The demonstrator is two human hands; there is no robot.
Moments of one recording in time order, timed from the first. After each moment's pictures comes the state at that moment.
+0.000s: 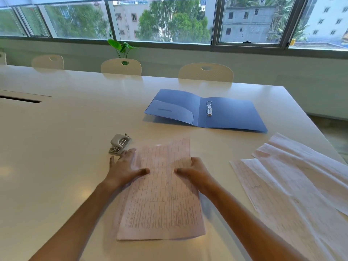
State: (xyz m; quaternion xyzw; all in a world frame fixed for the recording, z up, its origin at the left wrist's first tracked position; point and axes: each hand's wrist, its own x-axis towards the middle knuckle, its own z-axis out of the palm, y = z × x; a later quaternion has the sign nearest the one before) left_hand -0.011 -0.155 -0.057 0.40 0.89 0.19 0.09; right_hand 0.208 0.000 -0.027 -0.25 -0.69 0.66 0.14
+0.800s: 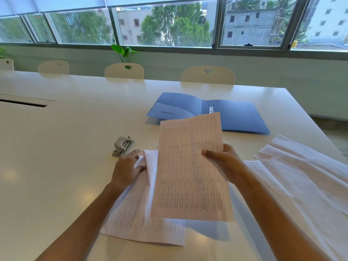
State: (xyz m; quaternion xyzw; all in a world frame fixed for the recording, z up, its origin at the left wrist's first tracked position) left_hand -0.005 -0.142 -0.046 0.41 0.87 0.29 -0.04; right_hand 0.255 0.055 0.020 -0.22 -0.61 0.72 0.24
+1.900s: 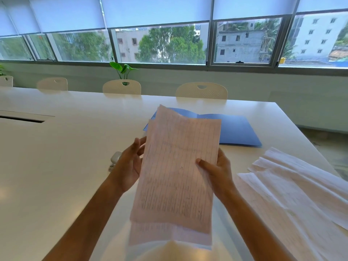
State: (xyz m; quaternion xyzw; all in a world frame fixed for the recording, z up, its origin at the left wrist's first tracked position) left_hand 0.055 -0.137 0.062 0.32 0.50 0.70 0.39; right_hand 0.244 0.022 0.025 -0.22 -0.61 0.64 0.41
